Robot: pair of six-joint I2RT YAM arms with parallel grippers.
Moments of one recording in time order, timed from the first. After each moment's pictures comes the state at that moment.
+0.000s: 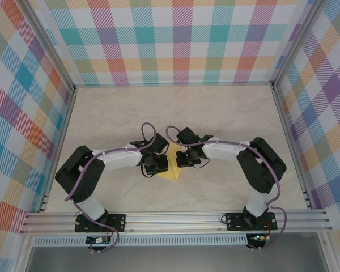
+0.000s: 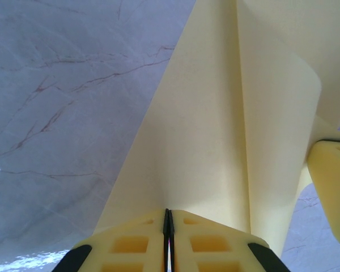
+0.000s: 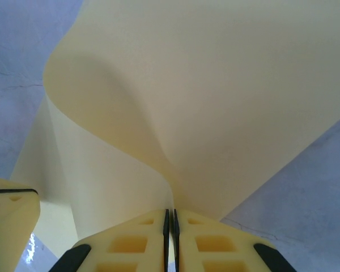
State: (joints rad) left arm -0.74 1.67 0.91 -0.47 0.17 -0.89; right arm 0.76 1.78 1.02 -0.46 -0.19 0.53
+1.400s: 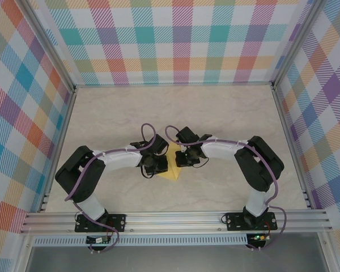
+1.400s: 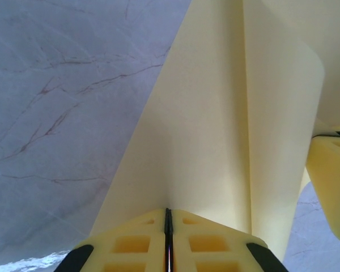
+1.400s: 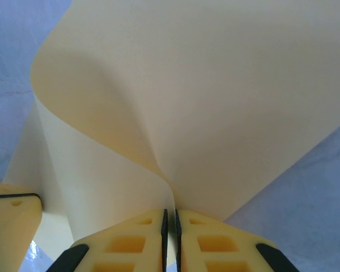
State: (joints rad) left arm -0.74 1.67 0.89 -0.45 0.17 -0.89; right arm 0.76 1.80 1.04 -0.45 -0.20 0.52
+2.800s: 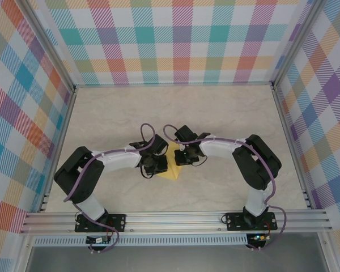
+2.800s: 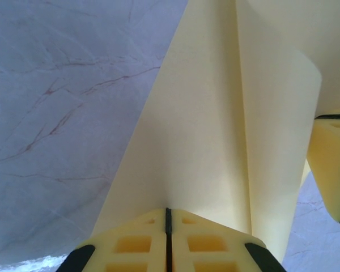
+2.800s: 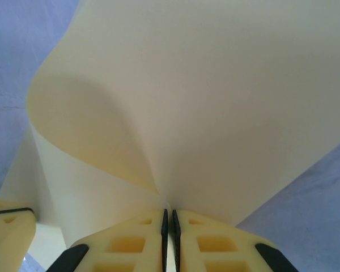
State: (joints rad) left arm -0.74 1.64 0.88 -0.44 0.16 -0.89; right arm 0.76 1.83 1.08 -0.47 -0.19 0.50
